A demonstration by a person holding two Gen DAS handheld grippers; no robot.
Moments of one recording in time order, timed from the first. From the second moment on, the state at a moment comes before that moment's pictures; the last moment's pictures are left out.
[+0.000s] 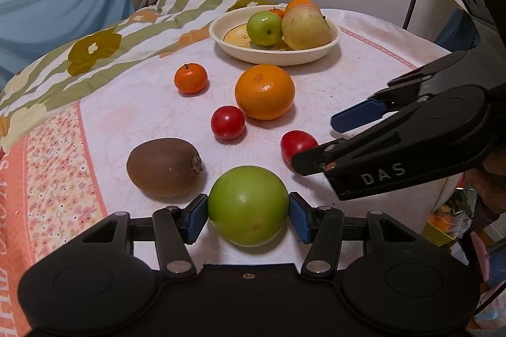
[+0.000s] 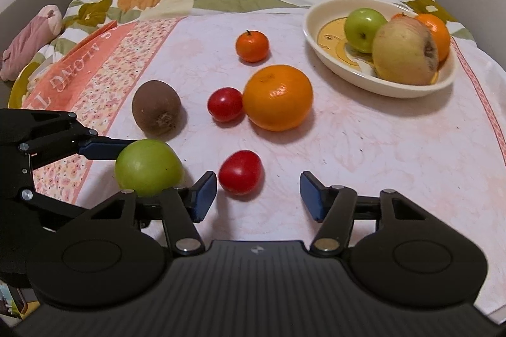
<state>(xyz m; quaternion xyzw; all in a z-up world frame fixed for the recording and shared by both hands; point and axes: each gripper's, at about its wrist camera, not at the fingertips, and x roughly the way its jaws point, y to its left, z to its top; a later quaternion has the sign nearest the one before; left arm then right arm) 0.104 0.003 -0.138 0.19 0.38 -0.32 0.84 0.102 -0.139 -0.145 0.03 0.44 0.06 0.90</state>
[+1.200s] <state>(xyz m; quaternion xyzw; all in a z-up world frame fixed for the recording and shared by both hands) 0.103 -0.041 -0.076 0.17 0.34 -0.31 0.87 0.096 -0.195 -0.077 0.04 0.39 0.04 0.92</state>
